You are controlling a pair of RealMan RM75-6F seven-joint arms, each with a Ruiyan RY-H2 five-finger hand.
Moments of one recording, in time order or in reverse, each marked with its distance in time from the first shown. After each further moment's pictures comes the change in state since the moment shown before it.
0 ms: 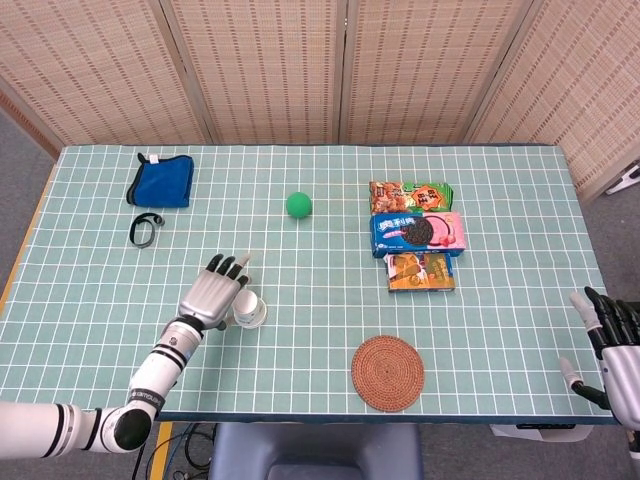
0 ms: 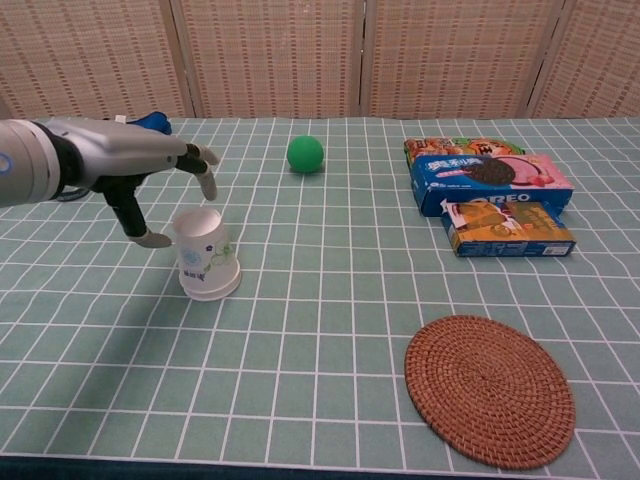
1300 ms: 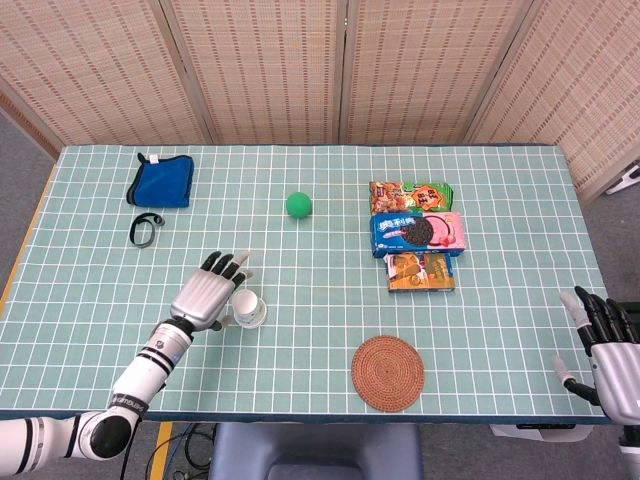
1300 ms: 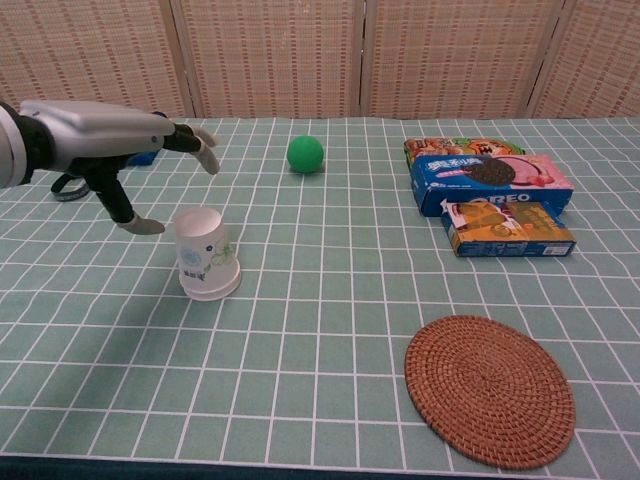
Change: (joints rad) left arm 0.150 0.051 -0.122 -0.038 0.141 -0.103 0.011; right arm 0.010 -0.018 0.016 0.000 0.017 -0.041 -0.034
